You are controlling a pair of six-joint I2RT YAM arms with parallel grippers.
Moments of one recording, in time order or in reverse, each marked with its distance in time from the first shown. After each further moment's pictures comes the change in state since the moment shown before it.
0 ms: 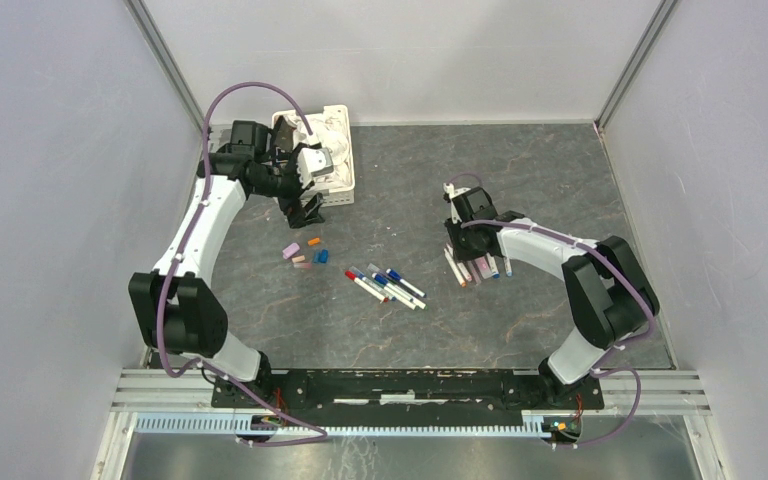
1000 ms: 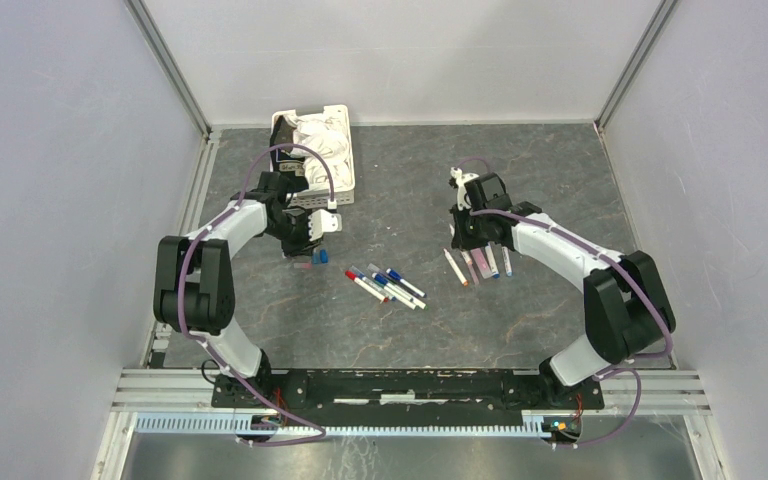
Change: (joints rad) left arm 0.000 0.136 -0.386 0.243 -0.214 0.294; right arm -0.047 -0.098 0.054 -0.063 -0.106 -0.024
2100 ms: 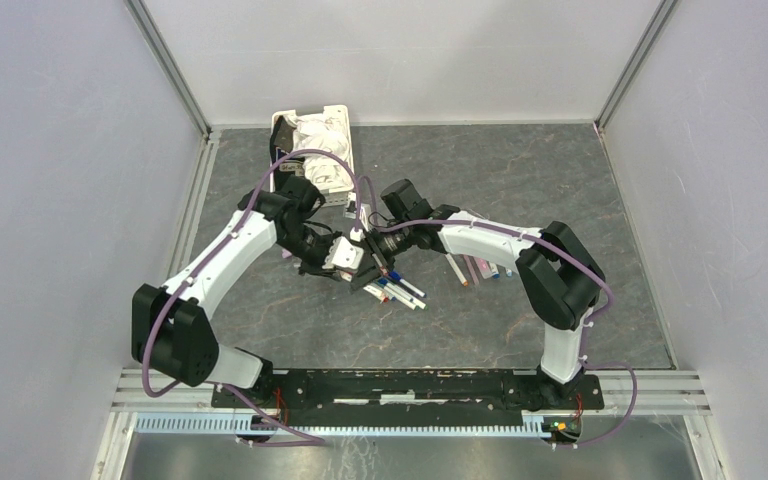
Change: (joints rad) left arm -0.264 -0.250 0.097 -0.477 0.192 0.192; right arm 0.329 0.328 0.279 0.196 -0.903 0.097
